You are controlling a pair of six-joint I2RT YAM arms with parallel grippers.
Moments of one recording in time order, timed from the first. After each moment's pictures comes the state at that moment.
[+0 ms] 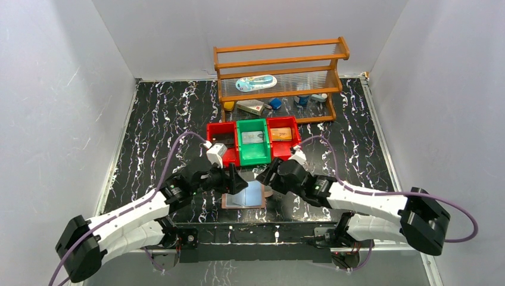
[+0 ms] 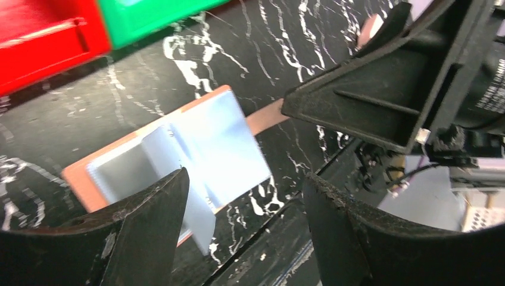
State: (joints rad) left arm -0.84 0.92 0.45 -0.05 0.14 -0.67; right arm 1.05 1.08 0.50 -0.09 0.26 1.25
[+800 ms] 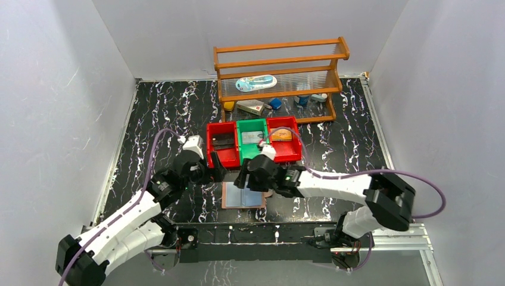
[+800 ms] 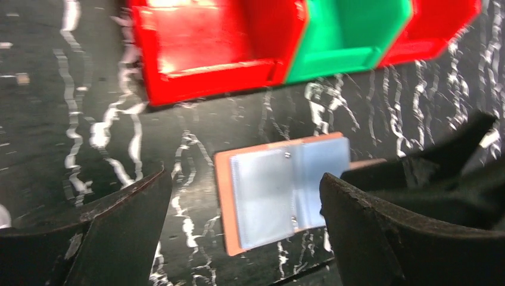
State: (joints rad) left arm -0.71 0.79 0.52 -0.39 -0.14 -0.66; right arm 1.14 1.40 0.77 -0.12 0.18 1.11
